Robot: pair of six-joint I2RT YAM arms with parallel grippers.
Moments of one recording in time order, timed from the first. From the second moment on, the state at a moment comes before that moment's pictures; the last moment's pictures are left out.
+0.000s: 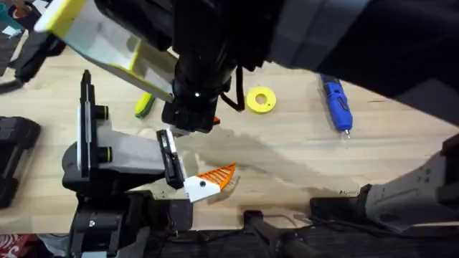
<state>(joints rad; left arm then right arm) 0.04 0.01 0.01 -0.15 1.28 0.04 1.07 1.84 1.88 -1.26 -0.13 -0.29</state>
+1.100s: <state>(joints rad) 0.04 0.01 0.01 -0.15 1.28 0.04 1.06 1.83 1.89 -1.27 -0.11 -0.31</state>
